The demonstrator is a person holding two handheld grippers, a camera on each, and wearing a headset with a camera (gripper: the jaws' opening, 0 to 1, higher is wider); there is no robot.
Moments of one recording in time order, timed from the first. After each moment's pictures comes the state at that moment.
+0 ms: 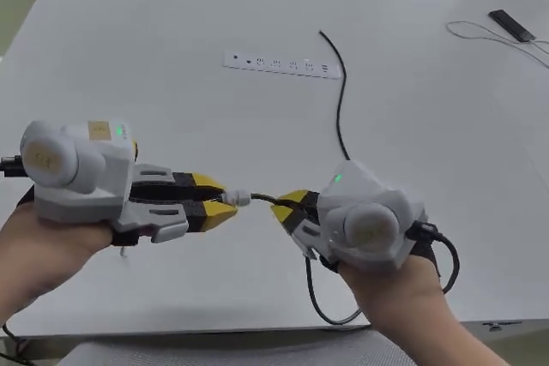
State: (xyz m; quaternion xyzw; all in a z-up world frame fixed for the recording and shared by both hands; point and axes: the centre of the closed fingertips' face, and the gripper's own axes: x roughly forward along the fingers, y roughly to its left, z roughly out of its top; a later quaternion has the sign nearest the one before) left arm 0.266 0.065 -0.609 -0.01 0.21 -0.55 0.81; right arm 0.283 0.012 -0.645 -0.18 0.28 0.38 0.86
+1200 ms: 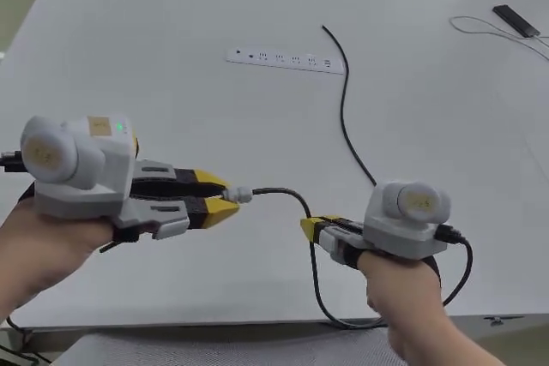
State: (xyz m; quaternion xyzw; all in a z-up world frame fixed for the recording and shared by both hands) left arm 0.261 0.066 -0.610 -0.01 0.21 -0.56 0.80; right arm 0.284 -0.039 -0.699 0.08 0.39 0.25 0.88
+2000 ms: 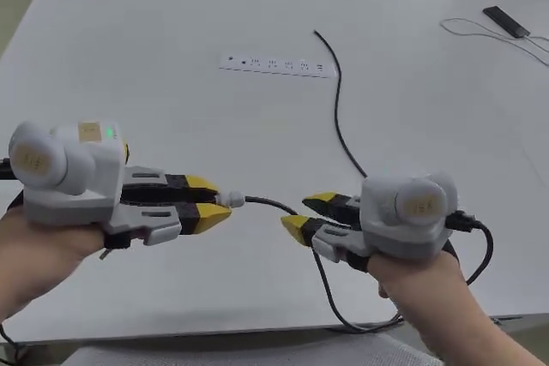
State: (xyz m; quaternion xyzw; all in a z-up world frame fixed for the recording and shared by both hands) left arm 0.263 0.064 -0.609 -0.01 0.22 -0.56 0.80; right arm 0.277 0.006 -0.621 -0.14 0.28 0.41 0.86
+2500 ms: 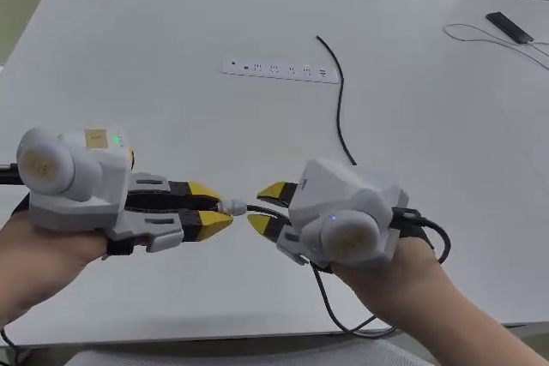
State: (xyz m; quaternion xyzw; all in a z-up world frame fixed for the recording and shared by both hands) left arm 0.262 0.062 -0.611 0.00 0.22 -0.56 0.80; right arm 0.267 0.052 -0.621 -0.32 0.22 0.48 0.78
